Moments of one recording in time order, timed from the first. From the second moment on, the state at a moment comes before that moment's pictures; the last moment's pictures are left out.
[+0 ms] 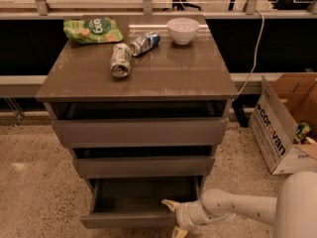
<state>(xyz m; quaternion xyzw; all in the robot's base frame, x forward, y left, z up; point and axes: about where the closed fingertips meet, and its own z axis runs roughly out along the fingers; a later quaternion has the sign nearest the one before) 0.436 -0.050 0.261 -0.71 0.59 0.23 0.30</state>
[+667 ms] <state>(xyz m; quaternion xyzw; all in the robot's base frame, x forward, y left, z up) 0.450 -0.068 0.276 -0.69 0.61 0.22 0.33</state>
